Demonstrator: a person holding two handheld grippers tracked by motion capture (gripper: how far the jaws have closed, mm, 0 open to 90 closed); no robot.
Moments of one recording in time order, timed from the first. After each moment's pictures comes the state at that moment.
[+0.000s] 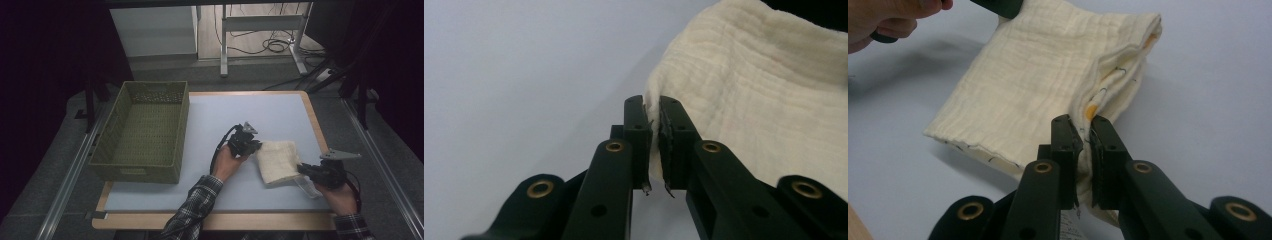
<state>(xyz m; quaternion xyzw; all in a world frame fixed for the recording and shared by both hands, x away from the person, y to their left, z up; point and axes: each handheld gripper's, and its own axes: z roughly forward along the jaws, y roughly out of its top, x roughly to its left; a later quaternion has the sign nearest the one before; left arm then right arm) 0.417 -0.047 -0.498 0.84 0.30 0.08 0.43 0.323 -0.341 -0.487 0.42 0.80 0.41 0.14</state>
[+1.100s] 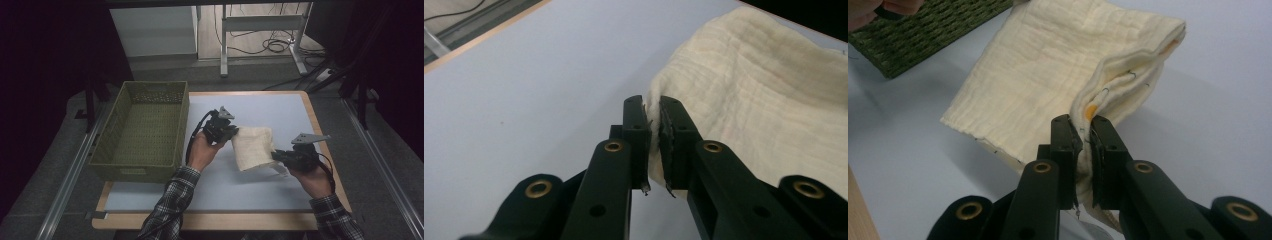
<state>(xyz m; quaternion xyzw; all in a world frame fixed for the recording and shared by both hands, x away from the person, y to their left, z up) 0.419 0.026 -0.445 0.84 0.33 0.15 0.41 0.351 -0.264 -0.457 0.36 0.82 0.43 0.13</state>
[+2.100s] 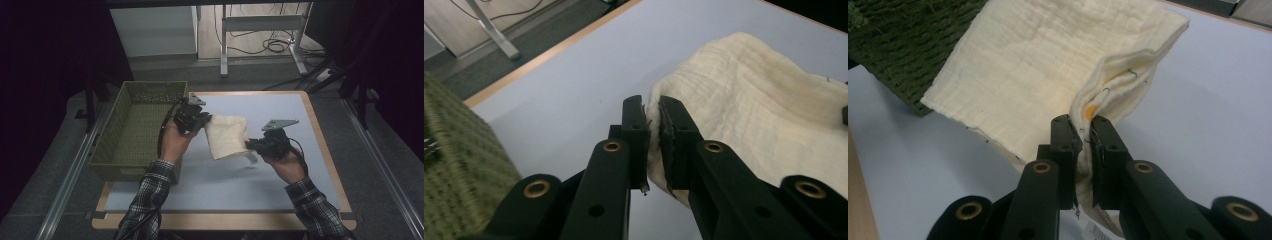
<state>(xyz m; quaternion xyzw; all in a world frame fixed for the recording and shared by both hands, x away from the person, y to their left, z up) 0.412 0.103 -0.397 0.82 0.37 0.20 0.38 0.378 -0.186 -0.436 0.31 0.84 0.43 0.11</state>
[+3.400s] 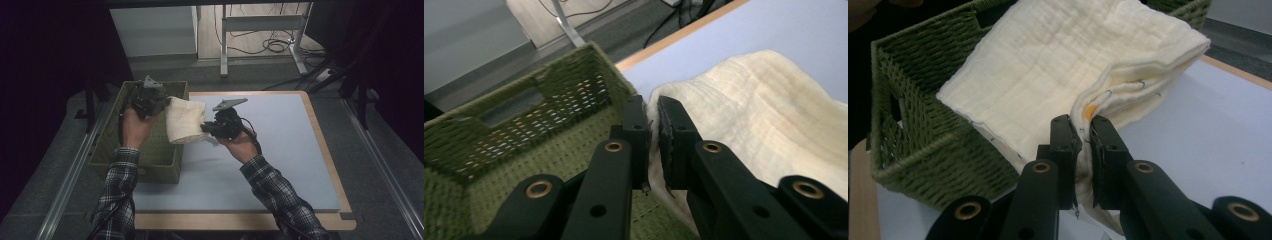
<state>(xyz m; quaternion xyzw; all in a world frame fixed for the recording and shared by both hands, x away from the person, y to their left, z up) 0.422 0.210 -0.365 0.78 0.43 0.27 0.36 0.412 -0.058 -0.408 0.27 0.84 0.47 0.08</state>
